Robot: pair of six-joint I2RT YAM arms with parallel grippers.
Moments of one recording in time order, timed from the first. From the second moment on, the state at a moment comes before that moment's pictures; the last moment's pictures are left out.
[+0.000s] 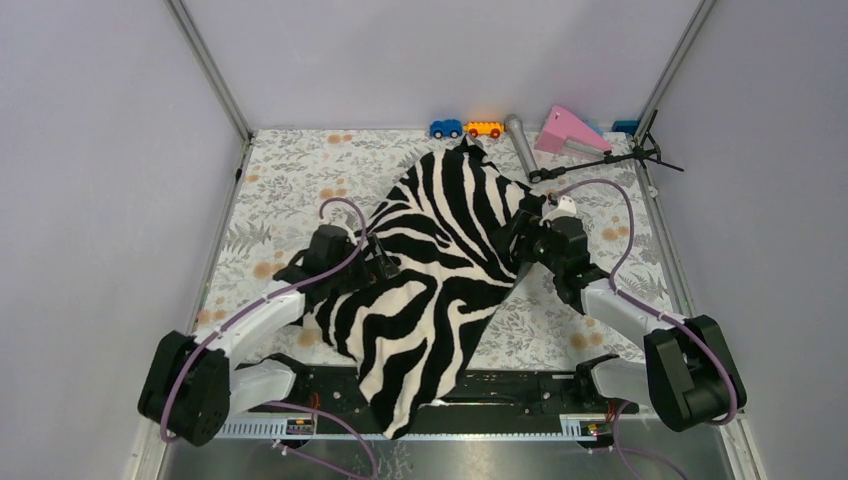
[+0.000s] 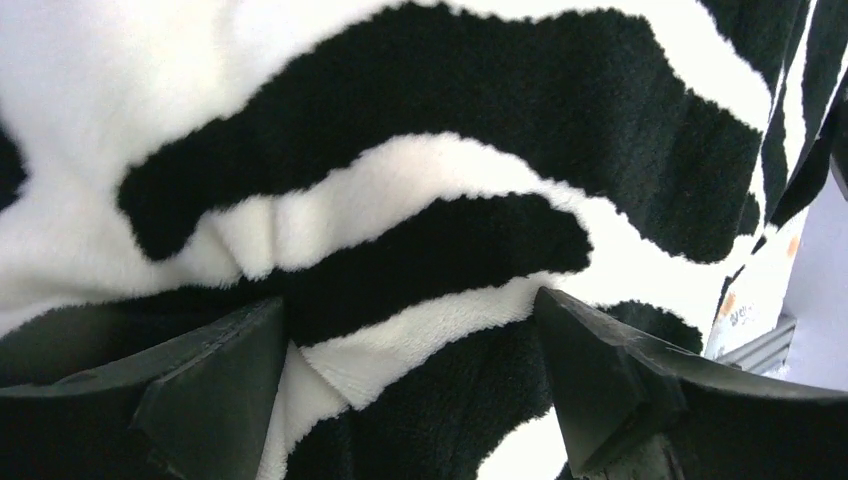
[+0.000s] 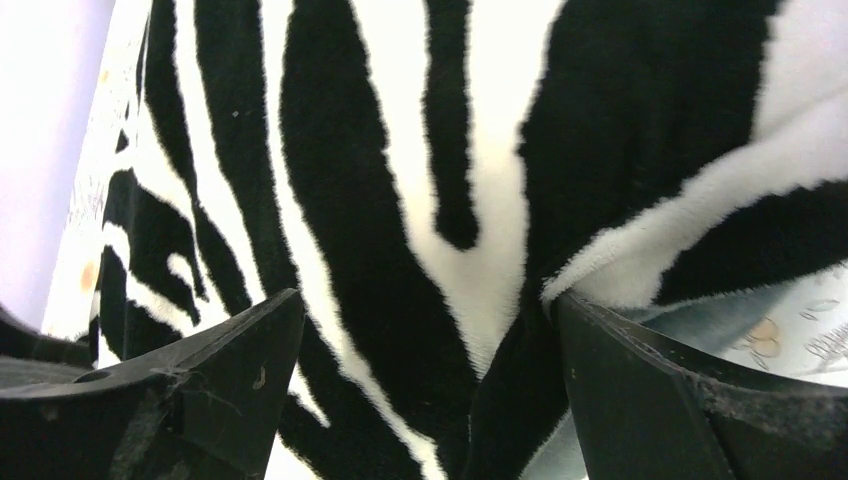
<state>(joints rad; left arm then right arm) -0.41 1.09 0.56 -0.22 0.17 -0.72 0.30 1.21 0.46 0.33 -0.11 0.60</state>
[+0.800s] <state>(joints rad) -0.77 1.05 0.71 -0.37 -0.05 -0.70 0.37 1.03 0.47 0.11 0.35 0.60</state>
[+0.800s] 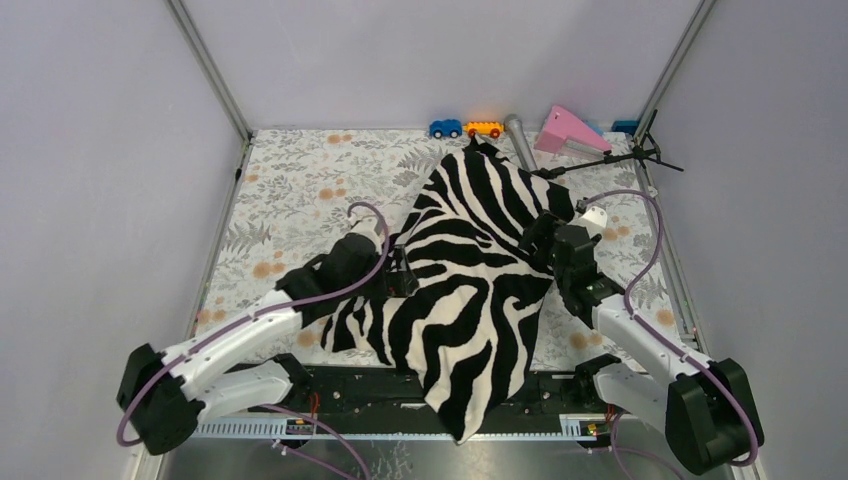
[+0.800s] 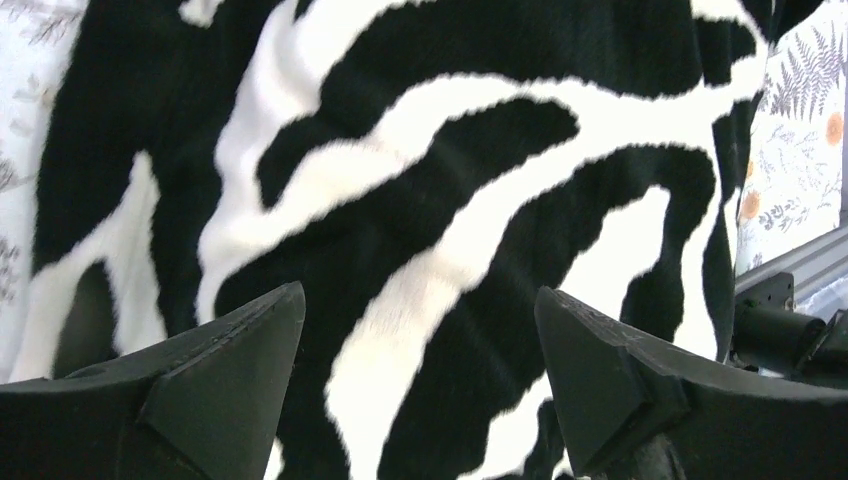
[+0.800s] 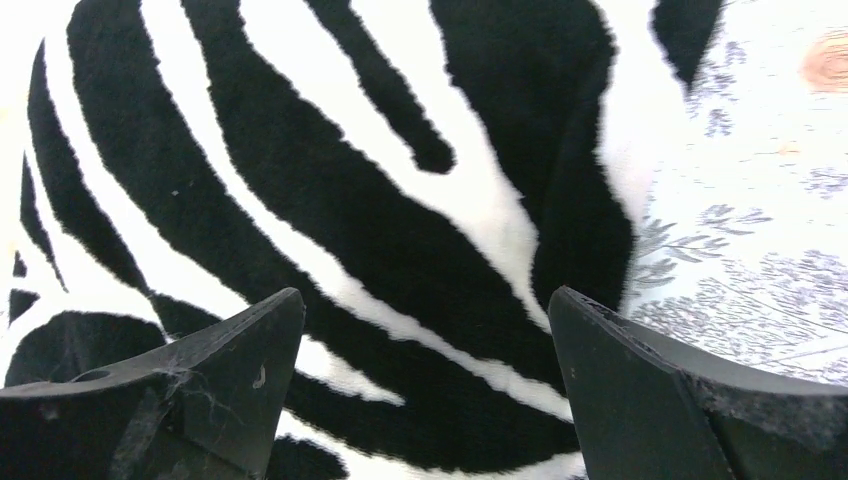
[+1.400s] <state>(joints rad) -0.80 0.82 0.43 -0.22 0.47 -0.93 0.32 1.10 0.50 -0.08 0.38 0.60</state>
